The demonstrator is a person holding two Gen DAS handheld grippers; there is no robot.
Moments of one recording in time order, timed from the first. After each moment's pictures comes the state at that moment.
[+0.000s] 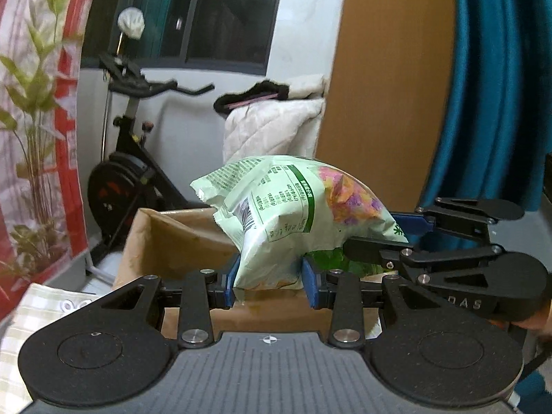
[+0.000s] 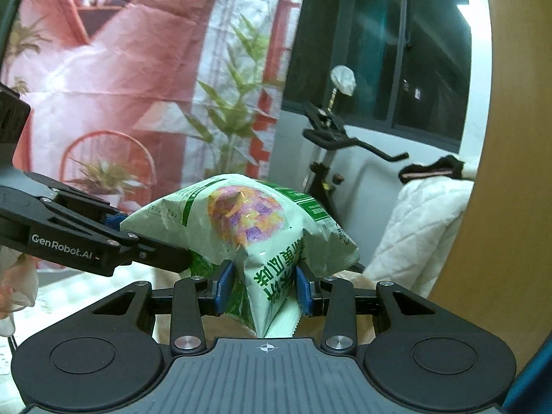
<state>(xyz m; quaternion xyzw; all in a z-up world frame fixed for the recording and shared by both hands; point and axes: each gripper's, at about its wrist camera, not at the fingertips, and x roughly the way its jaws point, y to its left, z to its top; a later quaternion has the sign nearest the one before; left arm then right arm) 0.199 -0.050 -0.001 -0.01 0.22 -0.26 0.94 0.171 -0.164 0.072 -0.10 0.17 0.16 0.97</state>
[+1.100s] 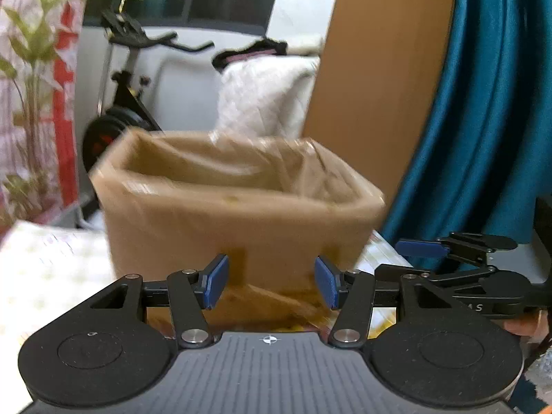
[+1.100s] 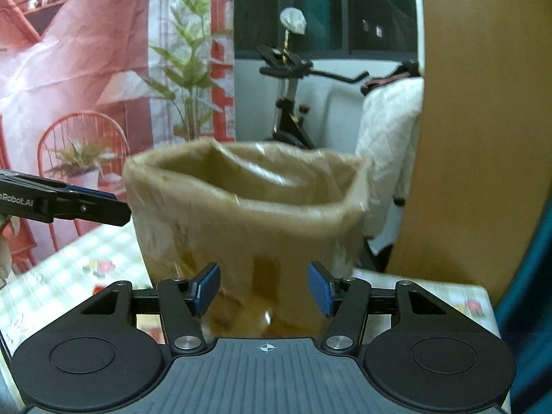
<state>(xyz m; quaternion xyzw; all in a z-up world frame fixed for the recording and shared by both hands) 0.152 -0.057 -0.065 -0.03 0.27 -0.27 0.92 0.104 -0.229 -0.040 -0.02 0.25 0.11 0.96</state>
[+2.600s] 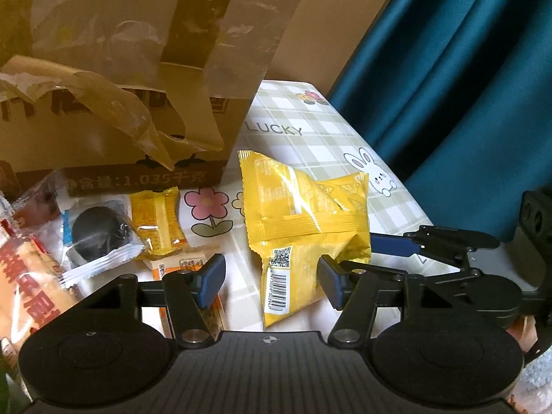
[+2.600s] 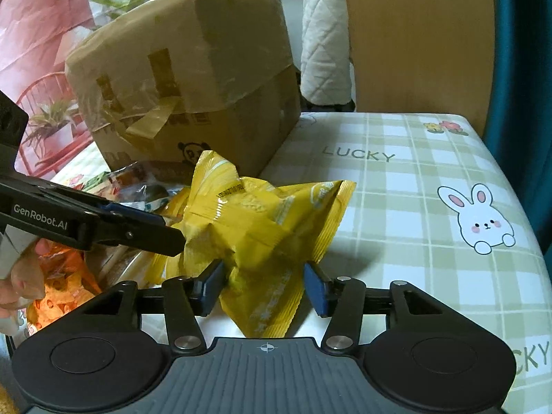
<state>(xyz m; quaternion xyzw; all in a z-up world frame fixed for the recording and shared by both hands) 0.167 -0.183 -0.215 -0.03 0.44 -0.36 0.82 0.054 -0.315 -0.171 0.08 0.37 0.10 0.92</state>
